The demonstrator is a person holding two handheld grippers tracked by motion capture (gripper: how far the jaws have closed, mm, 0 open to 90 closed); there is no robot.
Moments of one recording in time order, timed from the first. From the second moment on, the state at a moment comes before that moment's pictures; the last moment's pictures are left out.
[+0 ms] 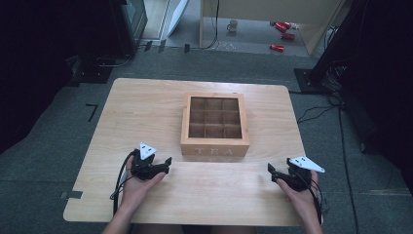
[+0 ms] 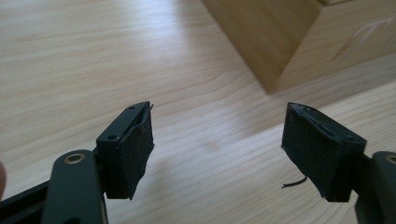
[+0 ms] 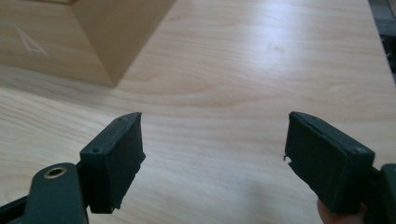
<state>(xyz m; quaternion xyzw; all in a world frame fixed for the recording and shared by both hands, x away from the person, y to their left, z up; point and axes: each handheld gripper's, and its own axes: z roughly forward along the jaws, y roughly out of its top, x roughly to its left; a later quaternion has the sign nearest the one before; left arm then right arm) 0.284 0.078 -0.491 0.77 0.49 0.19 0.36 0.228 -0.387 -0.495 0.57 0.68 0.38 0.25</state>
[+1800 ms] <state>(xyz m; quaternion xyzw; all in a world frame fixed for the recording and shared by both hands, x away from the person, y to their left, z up) 0.310 0.040 -0.452 0.75 0.45 0.15 0.46 0.294 -0.298 -0.483 0.48 0.73 0.43 0.24</state>
